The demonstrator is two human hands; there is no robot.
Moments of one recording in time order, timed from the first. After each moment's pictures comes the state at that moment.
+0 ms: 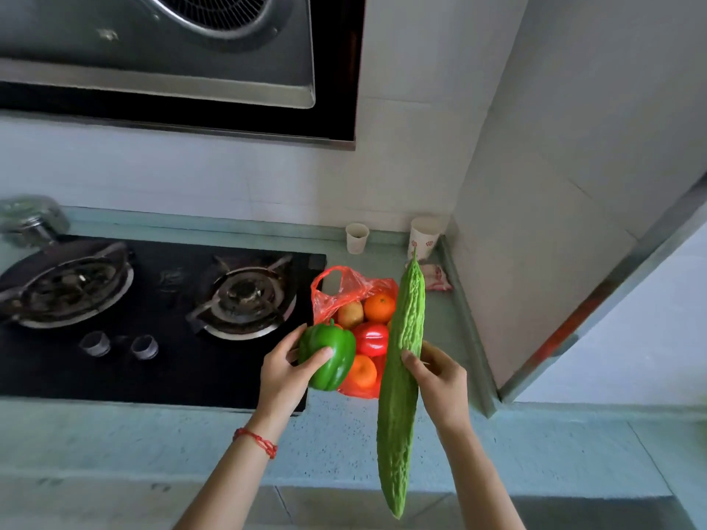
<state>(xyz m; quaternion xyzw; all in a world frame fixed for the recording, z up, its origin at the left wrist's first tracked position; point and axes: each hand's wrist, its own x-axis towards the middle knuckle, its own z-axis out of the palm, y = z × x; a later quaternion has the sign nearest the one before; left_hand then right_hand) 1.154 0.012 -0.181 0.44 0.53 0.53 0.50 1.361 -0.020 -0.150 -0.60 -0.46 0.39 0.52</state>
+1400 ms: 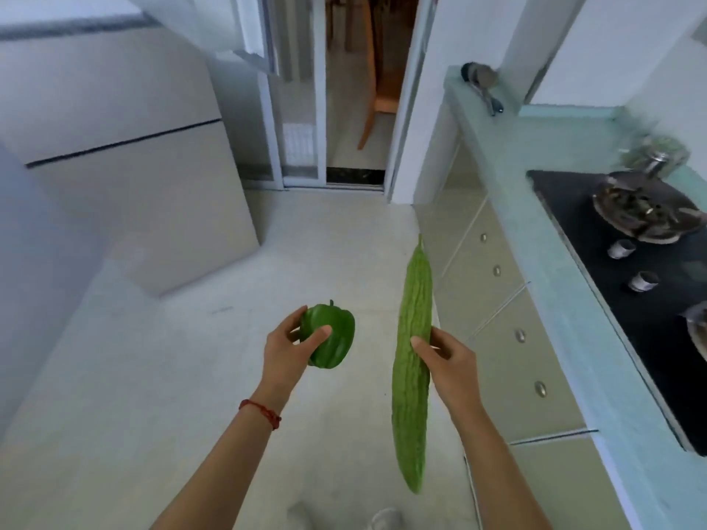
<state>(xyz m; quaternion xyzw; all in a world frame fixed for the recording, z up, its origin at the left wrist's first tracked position) 1.076 -0.570 -0.222 -0.16 0.72 0.68 0.05 1.119 -0.354 -0.200 -0.21 -0.74 0.64 0.02</state>
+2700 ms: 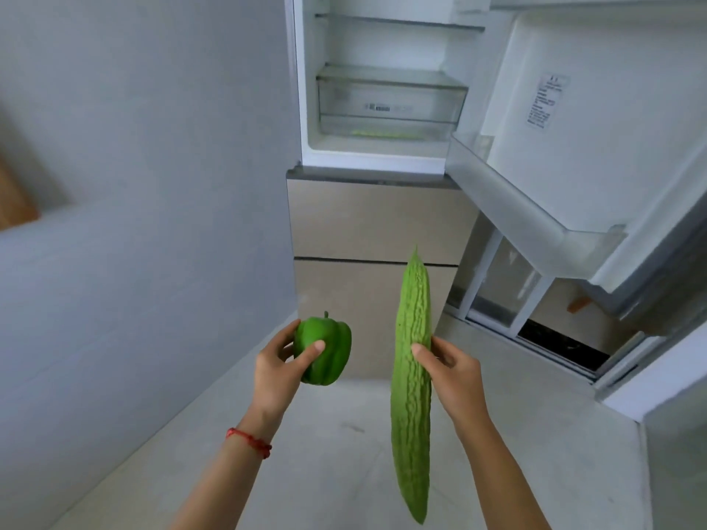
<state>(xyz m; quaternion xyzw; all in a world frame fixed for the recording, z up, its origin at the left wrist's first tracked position) 0.881 -0.931 -0.144 -0.29 0.64 0.66 -0.27 0.778 -0.735 -0.120 0.12 -0.72 0.67 -0.13</state>
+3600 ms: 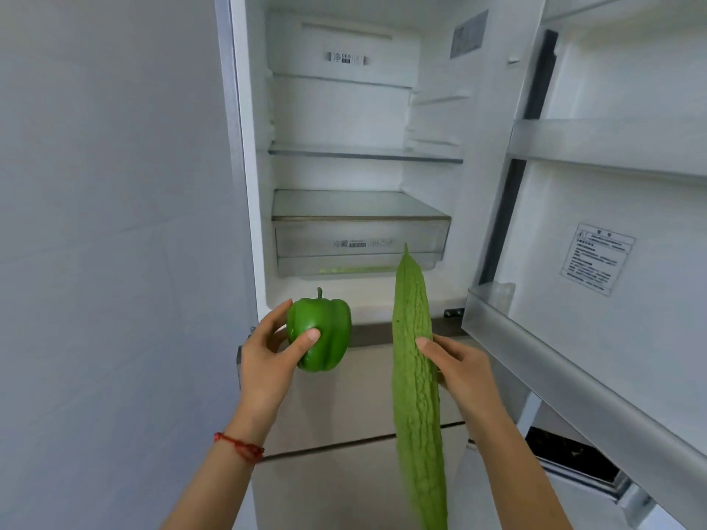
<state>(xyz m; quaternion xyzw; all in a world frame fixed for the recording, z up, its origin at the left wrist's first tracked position) 0.561 -1.166 -0.017 -0.06 0.64 0.68 -0.35 0.506 -0.949 0.004 0.13 -0.69 0.72 -0.04</state>
